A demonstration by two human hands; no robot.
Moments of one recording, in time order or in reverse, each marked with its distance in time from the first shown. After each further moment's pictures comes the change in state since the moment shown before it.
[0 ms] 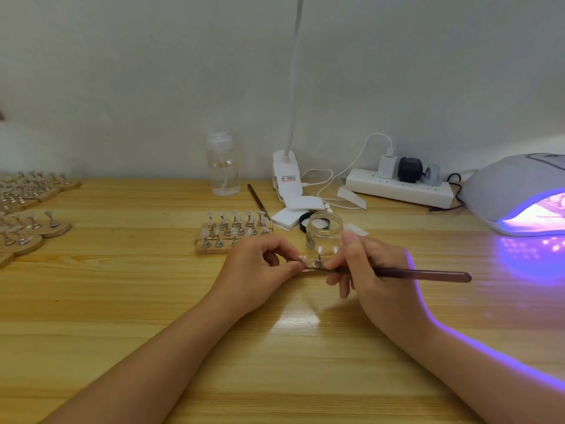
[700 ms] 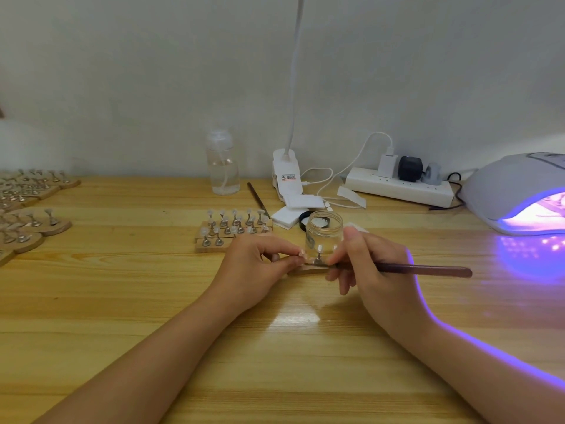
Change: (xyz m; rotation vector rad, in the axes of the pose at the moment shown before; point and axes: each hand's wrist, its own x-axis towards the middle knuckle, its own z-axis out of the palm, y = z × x) left_hand 0.003 -0.003 0.000 -0.044 -0.002 0.072; right_hand 0.001 0.001 -0.001 0.036 -0.005 0.022
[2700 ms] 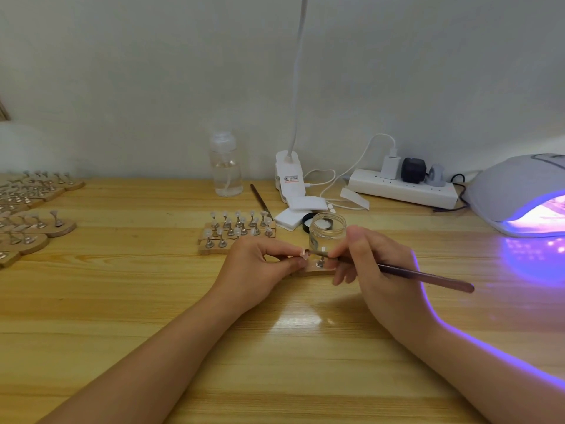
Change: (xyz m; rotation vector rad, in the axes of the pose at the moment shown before) left_hand -0.001 0.003 0.001 -0.110 0.018 -0.085; right_hand 0.002 -0.002 0.002 0.017 0.006 -0.007
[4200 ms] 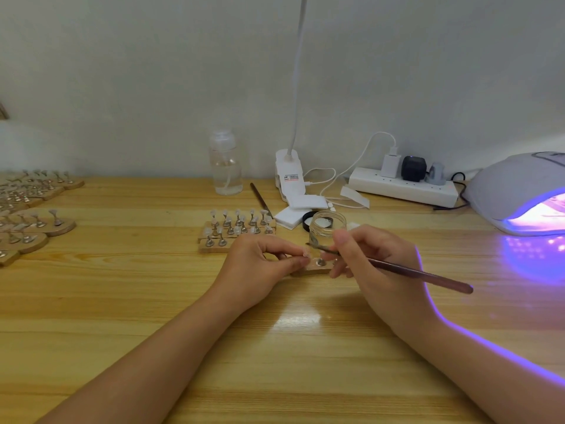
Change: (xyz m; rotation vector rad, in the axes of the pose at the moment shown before) left_hand -0.001 0.005 -0.001 -0.021 -0.011 -0.021; right_hand 0.001 -0.007 -0.002 -0.052 -0.012 0.035
